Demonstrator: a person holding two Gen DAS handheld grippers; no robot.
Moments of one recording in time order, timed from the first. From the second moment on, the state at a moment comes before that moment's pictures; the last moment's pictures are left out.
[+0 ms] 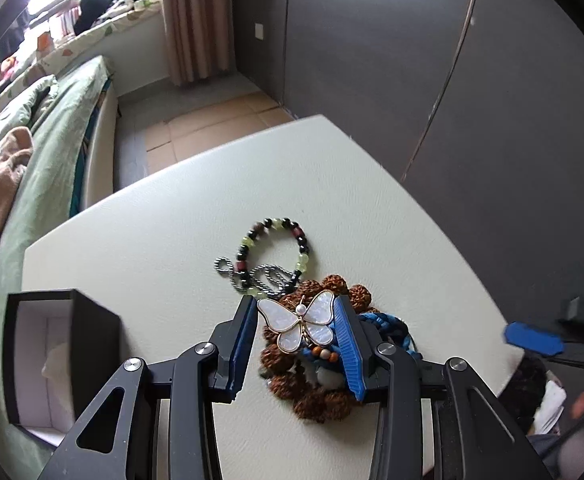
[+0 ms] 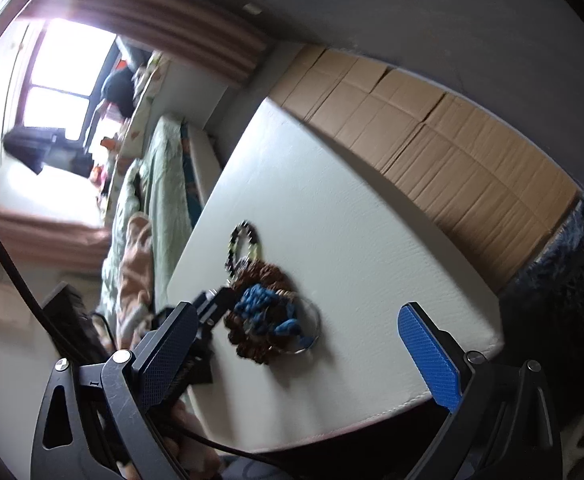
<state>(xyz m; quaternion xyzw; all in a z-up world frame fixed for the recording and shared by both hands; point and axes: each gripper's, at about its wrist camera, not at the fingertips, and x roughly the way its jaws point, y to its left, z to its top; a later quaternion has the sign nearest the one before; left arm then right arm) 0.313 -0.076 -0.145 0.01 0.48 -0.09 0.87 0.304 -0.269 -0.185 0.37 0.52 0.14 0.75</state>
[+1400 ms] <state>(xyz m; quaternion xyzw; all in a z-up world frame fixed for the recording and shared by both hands) 0.207 0.105 -0.046 -0.14 0.39 0.02 0.91 0.307 -0.167 -0.127 0.29 0.49 0.26 0.78</state>
